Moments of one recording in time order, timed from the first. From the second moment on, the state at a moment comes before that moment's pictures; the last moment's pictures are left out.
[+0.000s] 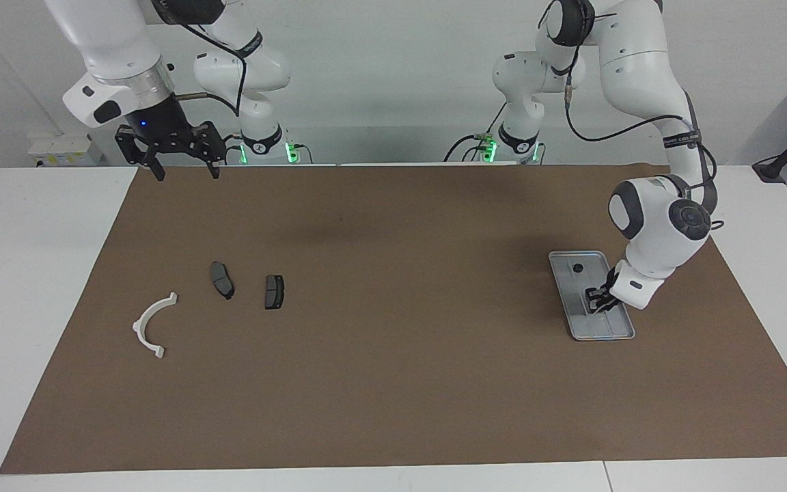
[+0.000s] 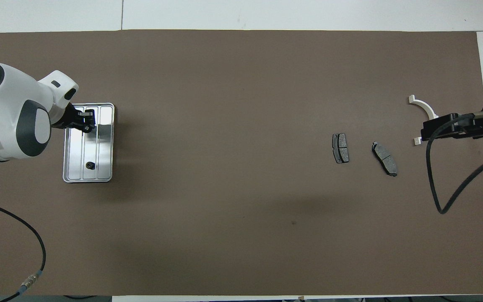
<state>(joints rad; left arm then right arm) -0.06 0.40 0.06 -1.84 -0.04 2.22 -0.04 0.06 -0.05 -0.01 -1.59 0.02 1.53 0.05</state>
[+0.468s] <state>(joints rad) -0.06 0.40 0.06 -1.87 -0.04 2.26 -0.04 0.06 -0.05 -0.01 -1.59 0.02 1.53 0.05</state>
